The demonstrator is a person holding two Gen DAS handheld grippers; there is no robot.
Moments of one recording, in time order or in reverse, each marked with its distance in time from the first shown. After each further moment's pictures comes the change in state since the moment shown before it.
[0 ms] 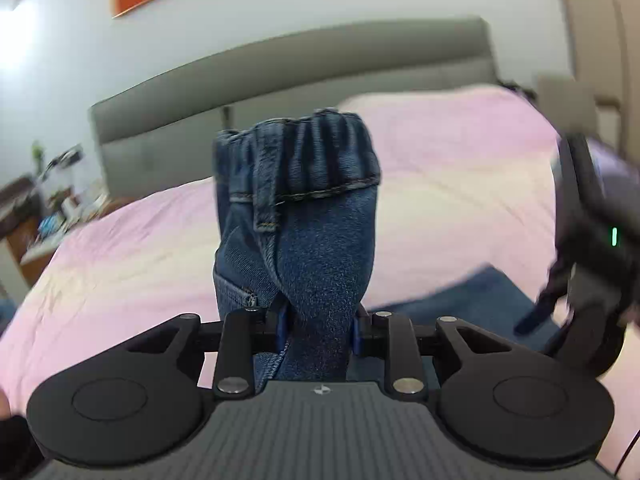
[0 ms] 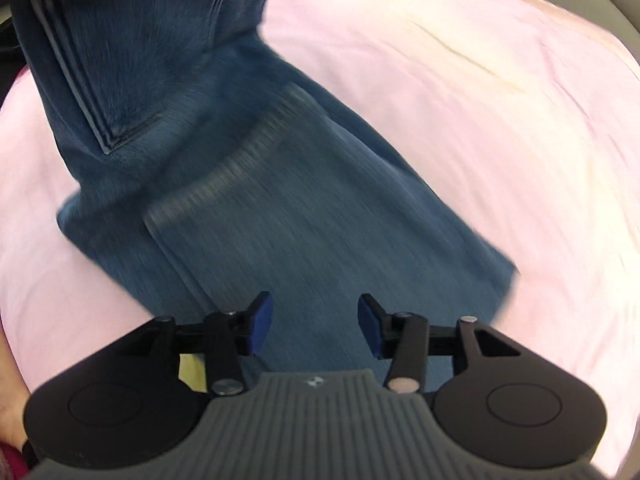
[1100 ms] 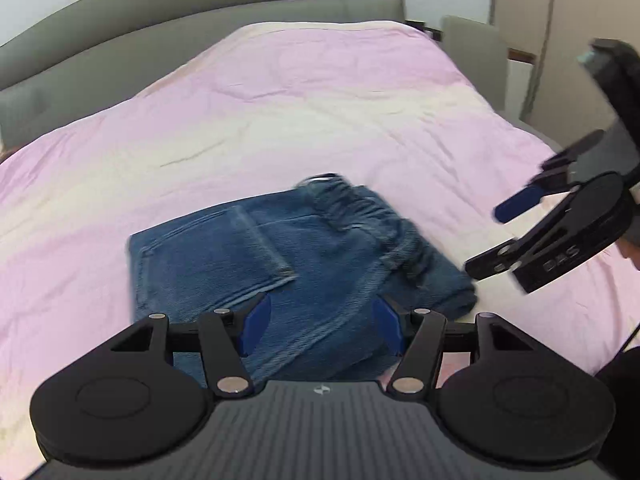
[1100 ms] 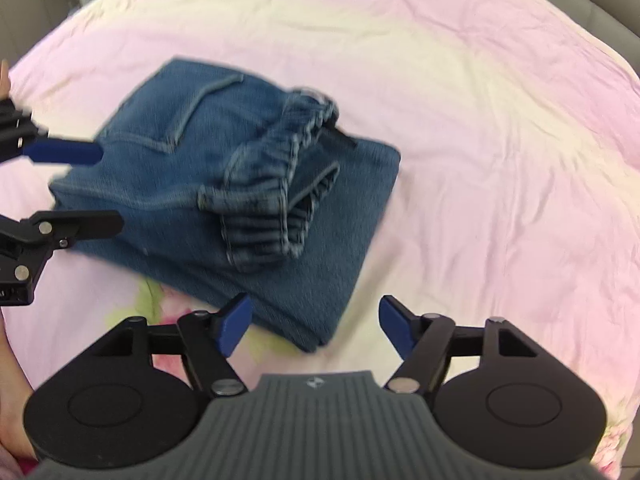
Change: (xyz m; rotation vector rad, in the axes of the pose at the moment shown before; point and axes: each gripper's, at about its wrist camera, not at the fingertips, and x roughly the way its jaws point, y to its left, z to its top) left arm 0.017 -0.022 -0.014 -0.034 0.197 -0.305; right arm -0.064 -0.051 -0.096 0.350 -0.159 -0.028
